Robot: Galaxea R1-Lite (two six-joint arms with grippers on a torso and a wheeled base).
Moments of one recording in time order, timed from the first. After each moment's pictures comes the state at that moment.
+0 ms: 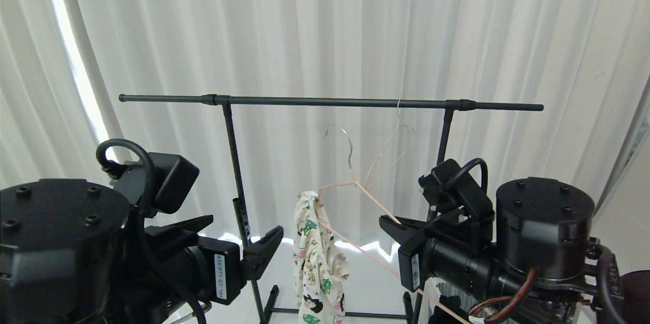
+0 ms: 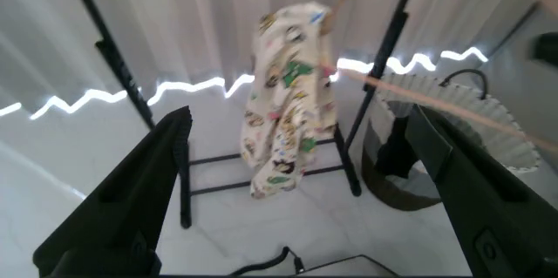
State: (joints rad) left arm -0.83 1.29 -0.59 -0.20 0.47 -0.28; right arm 0.99 1.67 -0.63 -0.78 -0.20 0.15
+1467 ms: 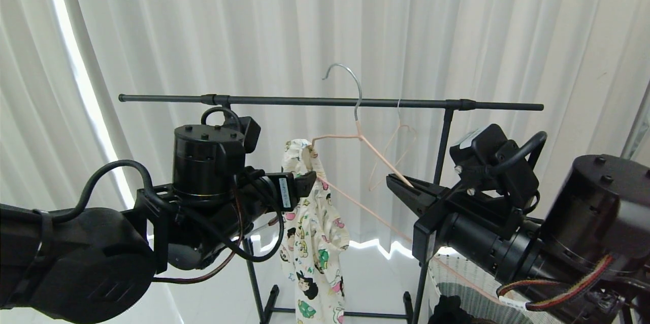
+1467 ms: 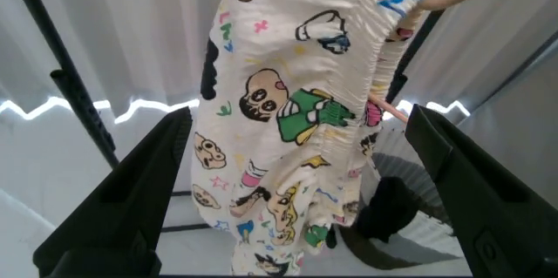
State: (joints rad) left arm -0.59 1.69 -0.78 -0.53 0.27 -0.28; right arm 1.00 1.61 -0.62 -1.00 -0.20 -0.07
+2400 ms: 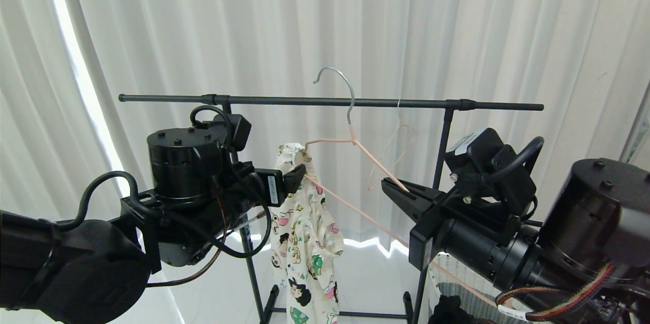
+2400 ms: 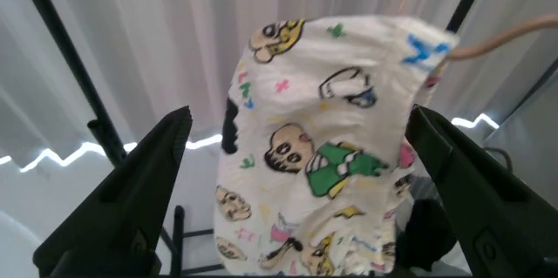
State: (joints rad) left arm -0.51 1.70 -0.68 -0.75 0.22 -0.11; right arm 1.02 1.61 -0.62 -1.00 -0.20 -0.08
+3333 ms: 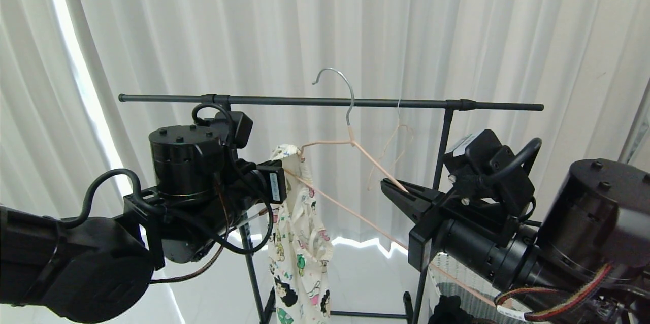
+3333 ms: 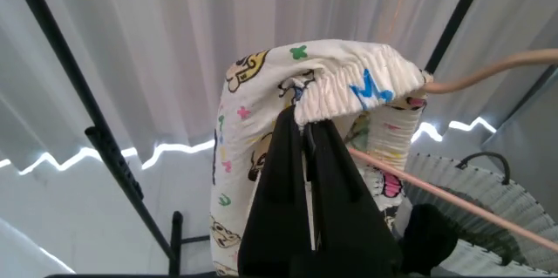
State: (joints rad) left arm -0.52 1.71 -0.70 -0.76 0.22 -0.11; right arm 1.02 1.62 -0.62 -1.00 -0.20 -0.09
